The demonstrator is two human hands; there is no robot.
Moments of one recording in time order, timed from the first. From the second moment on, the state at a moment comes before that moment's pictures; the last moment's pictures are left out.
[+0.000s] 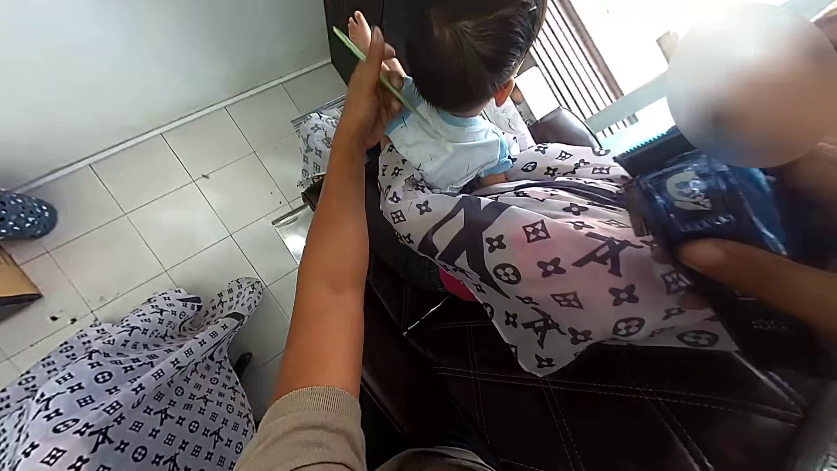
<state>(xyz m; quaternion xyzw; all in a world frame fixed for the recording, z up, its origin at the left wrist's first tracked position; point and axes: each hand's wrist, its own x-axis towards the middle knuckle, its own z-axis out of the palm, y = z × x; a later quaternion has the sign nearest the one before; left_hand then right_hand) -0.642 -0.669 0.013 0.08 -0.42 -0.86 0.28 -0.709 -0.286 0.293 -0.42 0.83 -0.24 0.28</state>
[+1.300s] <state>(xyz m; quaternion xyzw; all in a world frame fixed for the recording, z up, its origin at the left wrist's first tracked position) -0.644 -0.488 0.151 0.32 -0.14 -0.79 0.50 -0.785 -0.330 0.338 -0.54 0.79 -0.17 0.24</state>
